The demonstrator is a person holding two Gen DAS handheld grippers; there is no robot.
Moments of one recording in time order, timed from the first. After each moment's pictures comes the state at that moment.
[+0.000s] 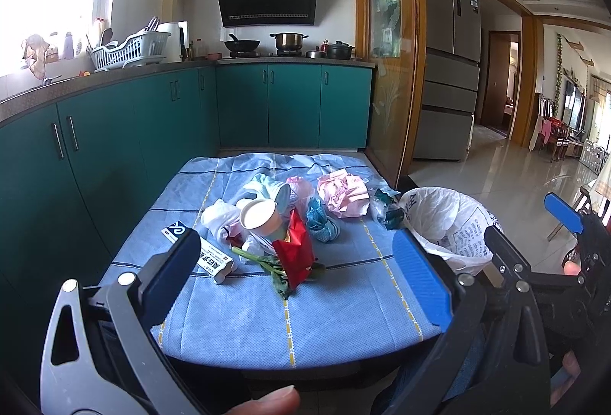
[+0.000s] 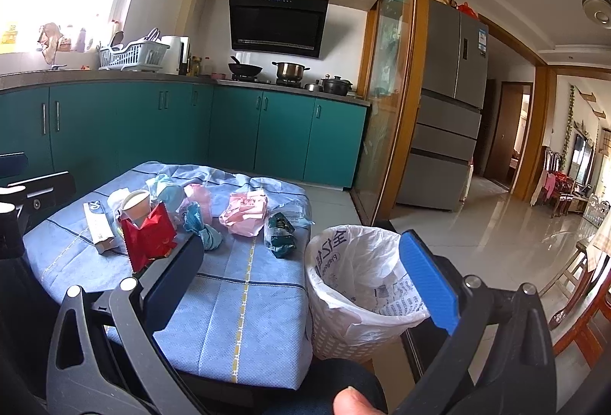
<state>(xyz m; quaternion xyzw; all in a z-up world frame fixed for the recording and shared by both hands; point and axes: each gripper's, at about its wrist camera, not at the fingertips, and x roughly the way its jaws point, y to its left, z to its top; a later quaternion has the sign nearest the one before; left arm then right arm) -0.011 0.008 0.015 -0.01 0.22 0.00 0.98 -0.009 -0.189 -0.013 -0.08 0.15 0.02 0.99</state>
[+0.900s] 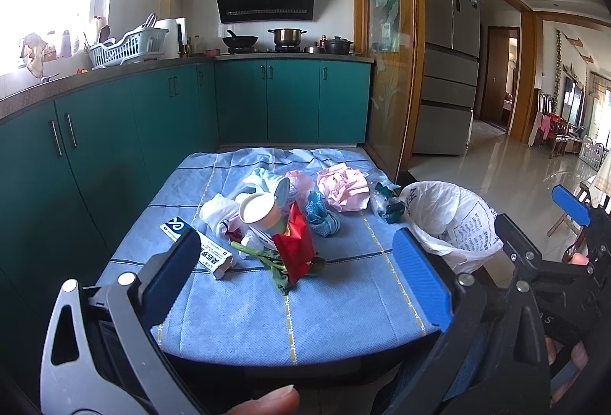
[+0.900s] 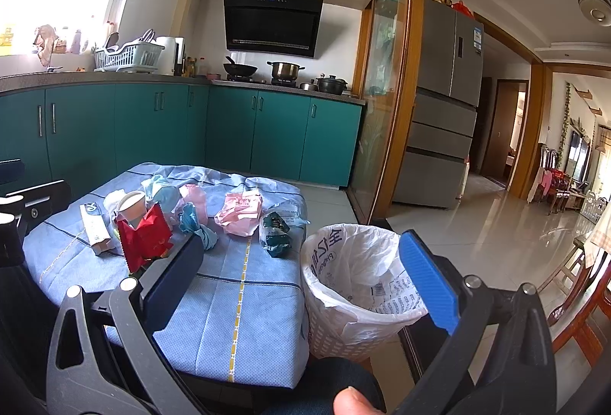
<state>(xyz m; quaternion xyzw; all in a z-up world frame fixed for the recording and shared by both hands) -0.012 0.007 0.008 0.00 0.22 0.00 0.97 -0.010 -0.193 -0.013 -0.07 0.15 0.01 0.99</state>
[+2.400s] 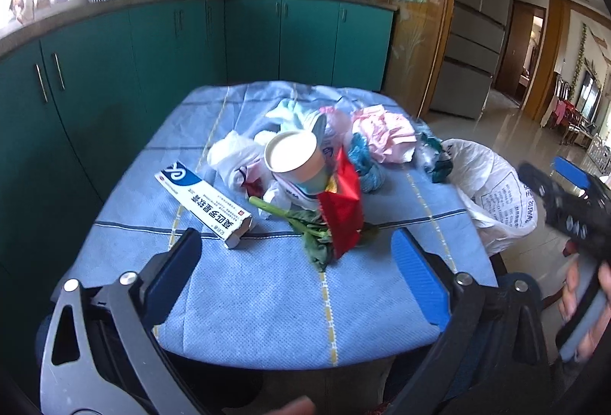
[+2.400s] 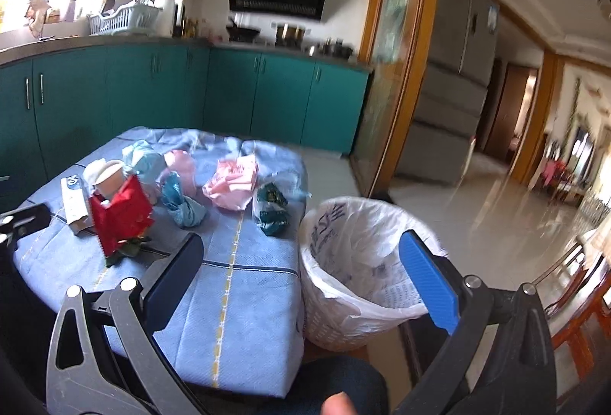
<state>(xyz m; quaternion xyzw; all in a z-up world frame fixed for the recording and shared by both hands) 0.062 0.051 -0.044 -0.03 0.34 0.01 0.94 0.056 -0.197 -0.032 -0.08 0.23 0.02 0.97</state>
